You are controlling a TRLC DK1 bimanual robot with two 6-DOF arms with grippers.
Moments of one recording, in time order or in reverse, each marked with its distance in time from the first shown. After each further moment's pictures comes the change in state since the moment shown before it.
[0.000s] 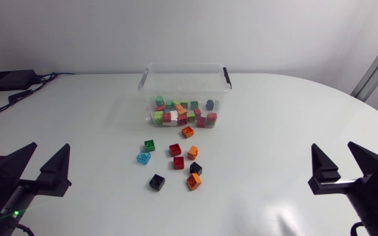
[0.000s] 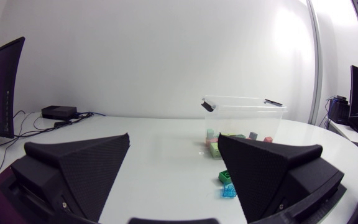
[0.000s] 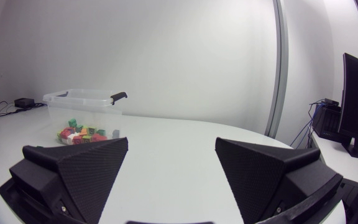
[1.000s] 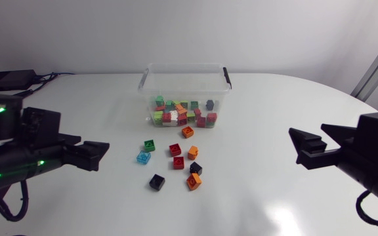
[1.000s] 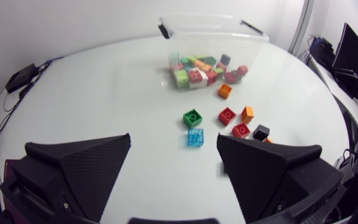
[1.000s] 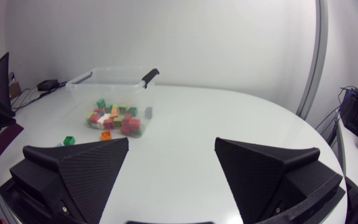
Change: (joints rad) left arm -0.234 0.845 0.561 -0.373 0.000 0.015; right arm 0.192 0.546 0.368 -0.135 0.004 0.085
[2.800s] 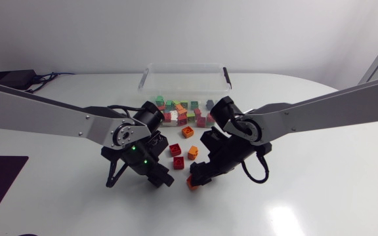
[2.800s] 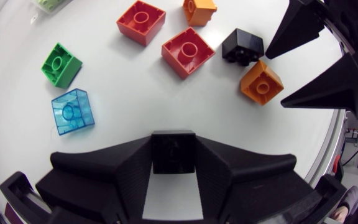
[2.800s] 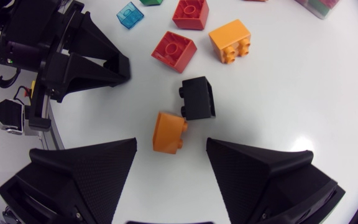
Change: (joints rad) left arm -0.283 0.957 0.414 -0.112 0.130 0.077; right arm 0.378 1.252 0.595 -0.282 -0.442 -0.002
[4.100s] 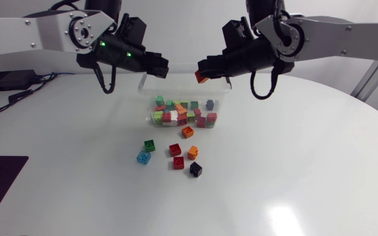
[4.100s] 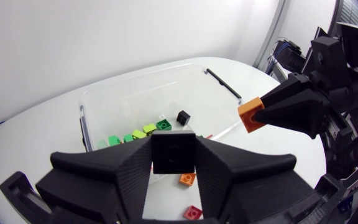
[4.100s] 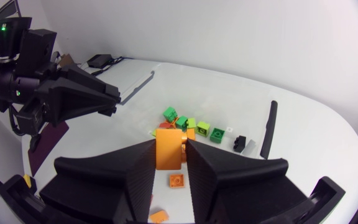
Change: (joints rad) left arm 0.235 -0.018 0.557 0.131 0.143 -0.016; right arm -0.164 -0.081 0.450 0.159 0.172 0.052
